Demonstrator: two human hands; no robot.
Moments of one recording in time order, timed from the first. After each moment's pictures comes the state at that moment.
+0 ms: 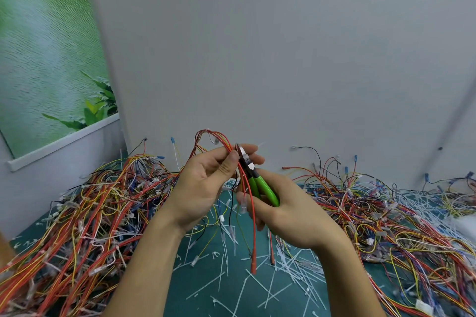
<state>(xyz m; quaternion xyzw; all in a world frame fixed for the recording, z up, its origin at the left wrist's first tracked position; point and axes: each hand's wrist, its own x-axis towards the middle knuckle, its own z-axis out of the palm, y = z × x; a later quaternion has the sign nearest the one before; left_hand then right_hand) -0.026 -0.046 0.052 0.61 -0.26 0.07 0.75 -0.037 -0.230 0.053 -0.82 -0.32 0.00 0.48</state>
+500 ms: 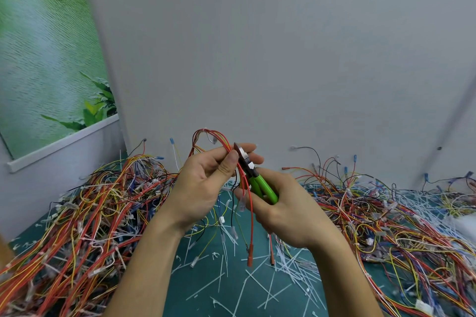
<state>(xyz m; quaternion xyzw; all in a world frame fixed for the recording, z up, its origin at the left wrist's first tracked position) -0.029 -0.046 0.055 0.65 -0.26 0.10 0.71 -0.033 -0.227 0.046 -0.83 -0.30 -0.06 0.46</state>
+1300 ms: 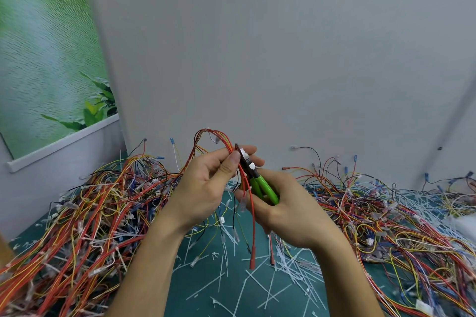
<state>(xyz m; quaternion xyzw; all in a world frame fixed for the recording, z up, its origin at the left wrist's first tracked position) -0.033 -0.048 0.058 0.70 -0.25 0.12 0.66 -0.034 -0.229 0.048 -0.83 -0.30 -0.04 0.46</state>
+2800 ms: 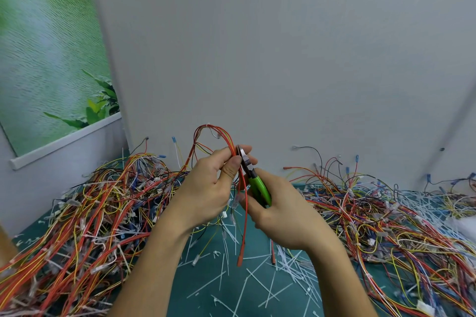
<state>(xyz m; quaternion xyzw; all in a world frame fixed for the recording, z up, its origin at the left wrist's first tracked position) -0.023 -0.042 0.049 0.81 -0.22 0.18 0.52 -0.034 -0.218 0.044 -0.85 -0.30 -0.07 0.42</state>
